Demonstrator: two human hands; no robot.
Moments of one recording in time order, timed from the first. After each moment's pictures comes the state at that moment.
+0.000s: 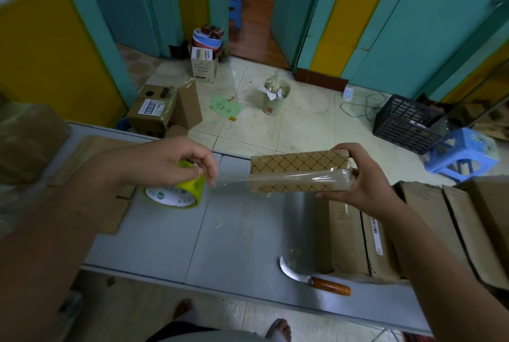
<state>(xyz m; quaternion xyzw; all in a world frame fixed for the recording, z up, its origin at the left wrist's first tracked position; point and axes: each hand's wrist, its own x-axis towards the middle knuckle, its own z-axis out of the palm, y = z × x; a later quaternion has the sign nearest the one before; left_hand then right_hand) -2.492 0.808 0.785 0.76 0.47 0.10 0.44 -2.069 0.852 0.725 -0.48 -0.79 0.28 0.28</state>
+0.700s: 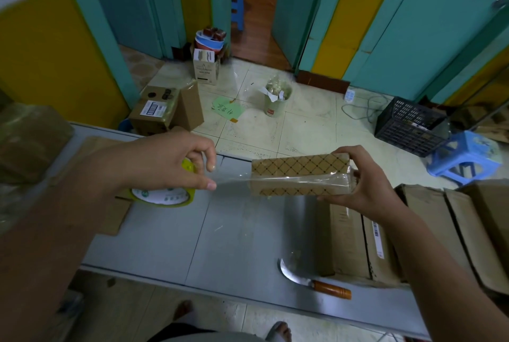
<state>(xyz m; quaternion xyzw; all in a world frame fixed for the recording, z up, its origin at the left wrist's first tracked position) -2.485 0.801 0.804 0.76 0.52 0.10 0.38 -2.069 0.850 0.727 -0.47 -0.80 0.25 0.26</state>
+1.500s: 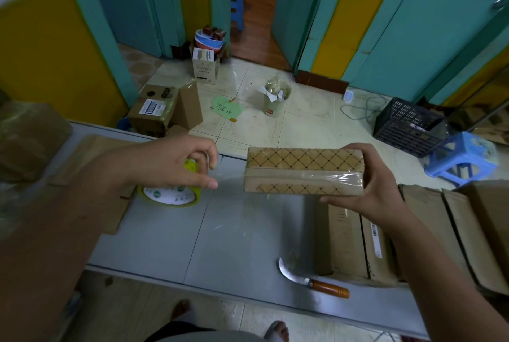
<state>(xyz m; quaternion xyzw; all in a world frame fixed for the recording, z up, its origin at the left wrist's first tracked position) -2.486 0.808 0.786 0.75 0.50 0.12 0.42 -2.078 0.829 0.748 -0.44 -0.76 0.33 0.35</state>
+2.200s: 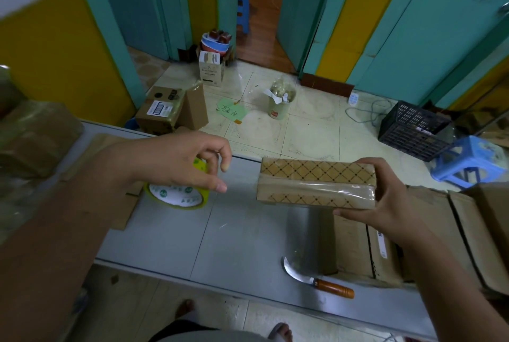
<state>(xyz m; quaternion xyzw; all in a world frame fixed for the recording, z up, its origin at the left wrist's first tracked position) -2.483 0.794 0.809 0.76 0.46 0.10 0.44 -2.066 0.802 0.751 -0.47 -0.74 0.36 0.32</state>
